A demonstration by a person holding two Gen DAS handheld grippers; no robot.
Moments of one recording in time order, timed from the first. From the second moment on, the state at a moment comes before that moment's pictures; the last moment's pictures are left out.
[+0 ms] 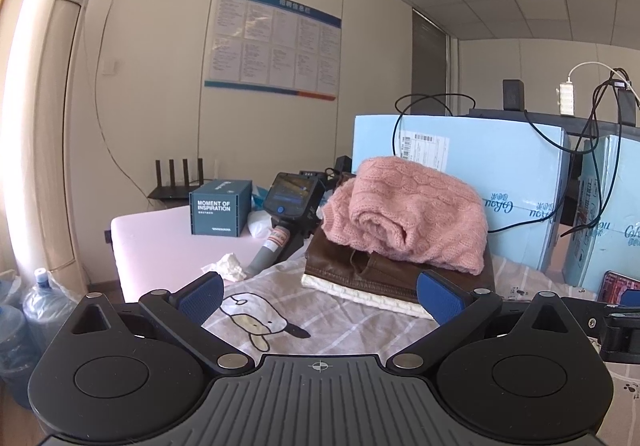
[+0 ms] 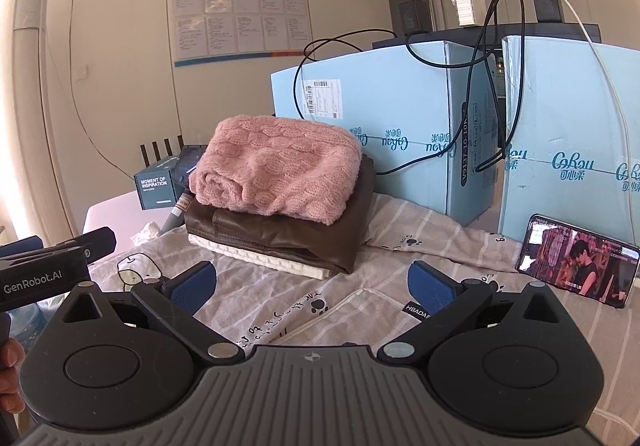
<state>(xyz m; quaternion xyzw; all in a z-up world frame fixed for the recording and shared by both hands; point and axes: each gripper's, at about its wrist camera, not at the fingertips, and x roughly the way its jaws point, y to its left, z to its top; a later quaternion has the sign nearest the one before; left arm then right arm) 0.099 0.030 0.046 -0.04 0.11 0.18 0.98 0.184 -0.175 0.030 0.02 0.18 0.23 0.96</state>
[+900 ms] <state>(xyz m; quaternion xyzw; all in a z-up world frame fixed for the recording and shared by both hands) 0.103 0.024 0.040 -0.03 0.13 0.17 0.98 0.188 -0.171 0.023 0.01 0.20 0.22 0.96</state>
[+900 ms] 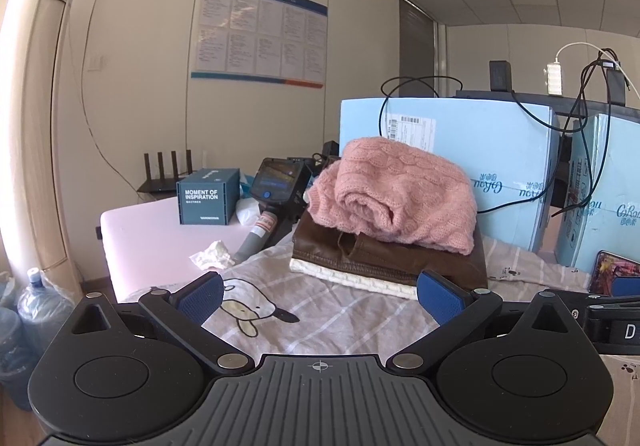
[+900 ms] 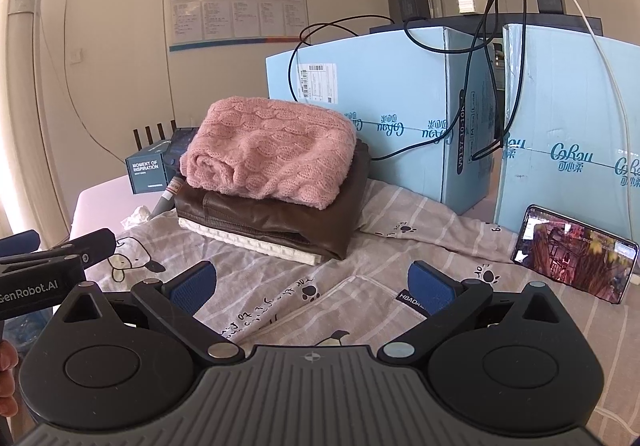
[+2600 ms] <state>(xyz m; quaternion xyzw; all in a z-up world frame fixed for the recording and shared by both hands) 0.102 0.024 0.039 -0.02 0.14 0.16 0.98 0.193 -0.170 0.017 -0.01 0.21 0.21 0.95</state>
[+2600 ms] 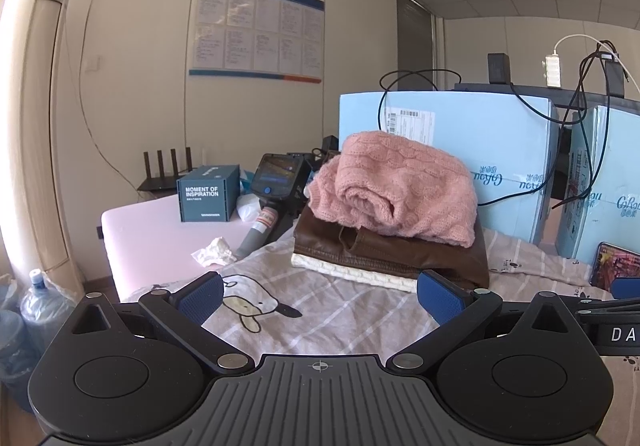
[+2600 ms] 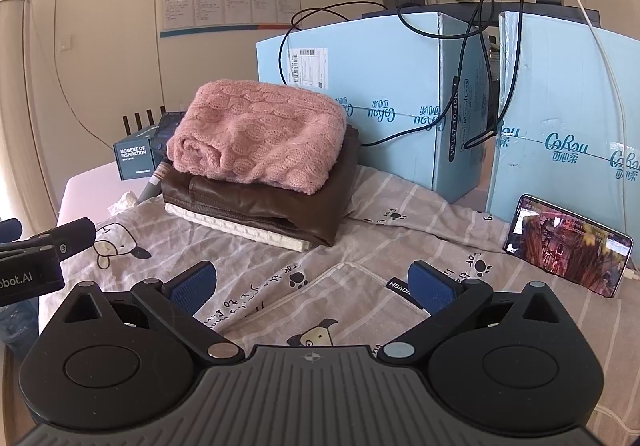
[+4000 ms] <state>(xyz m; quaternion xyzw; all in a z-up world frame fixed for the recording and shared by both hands) 0.102 0.023 0.037 -0.01 0.14 0.19 0.97 0.193 -0.165 0.015 -0.02 0.22 0.21 0.95</state>
